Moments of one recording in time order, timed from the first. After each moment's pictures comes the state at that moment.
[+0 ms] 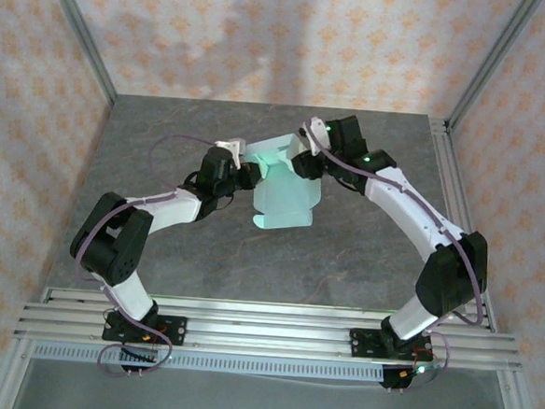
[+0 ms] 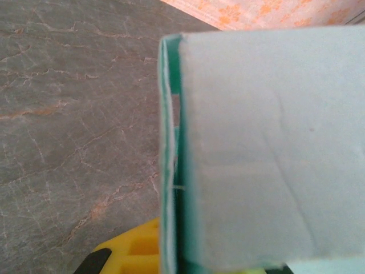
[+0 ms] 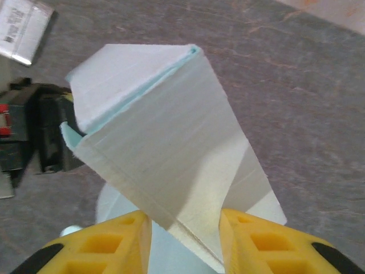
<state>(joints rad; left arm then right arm) -0.39 1.68 0.89 0.34 0.19 -0.63 0.51 1.59 1.42 -0.55 -0.19 -0.07</state>
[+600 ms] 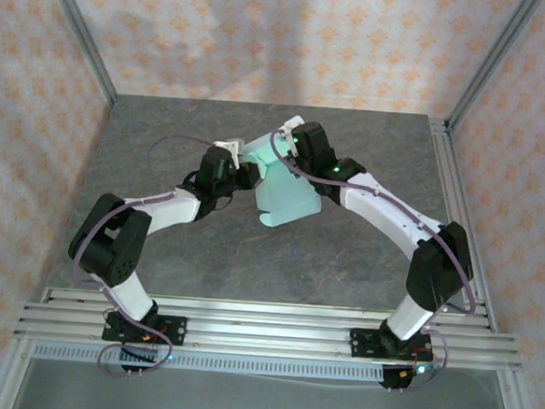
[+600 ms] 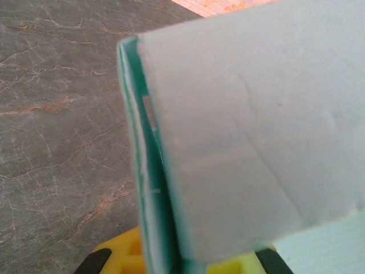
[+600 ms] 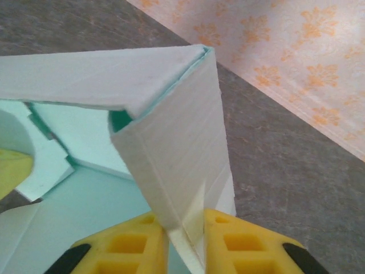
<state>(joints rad) -0.39 1.66 0.89 0.32 0.19 -0.63 0.67 1.67 1.42 -0.38 0.36 -0.18</state>
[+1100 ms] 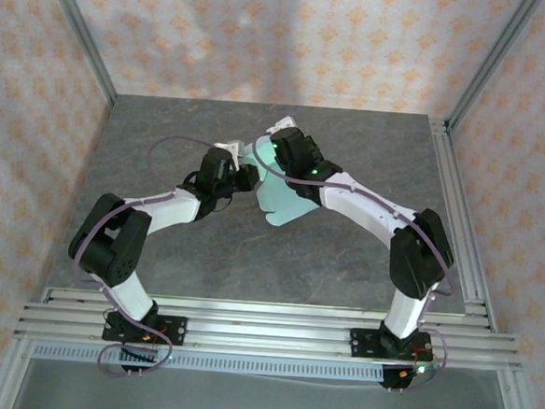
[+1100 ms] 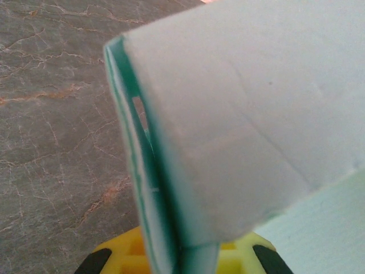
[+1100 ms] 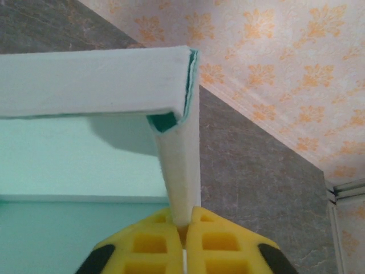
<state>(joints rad) -0.39 1.66 0.89 0.29 0.19 -0.63 0.73 1.79 1.46 -0.30 0.66 -0.21</state>
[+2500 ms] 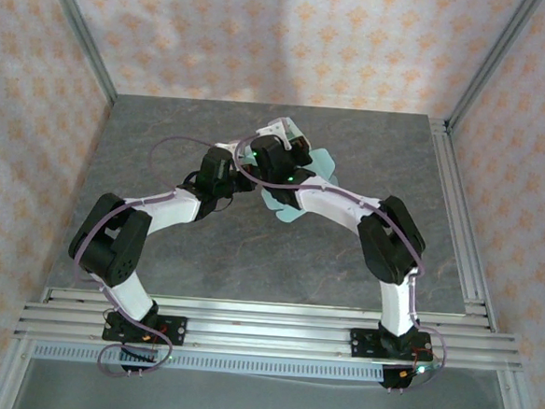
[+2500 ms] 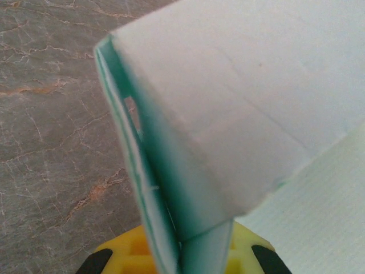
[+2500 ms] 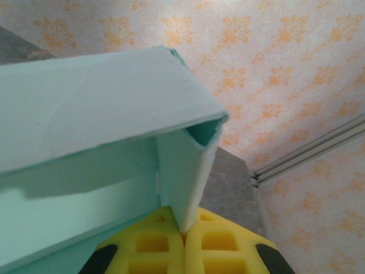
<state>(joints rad) -0.39 1.67 0.89 0.29 0.22 -0.65 0.78 1.97 1.50 -0.05 1.04 -0.27</state>
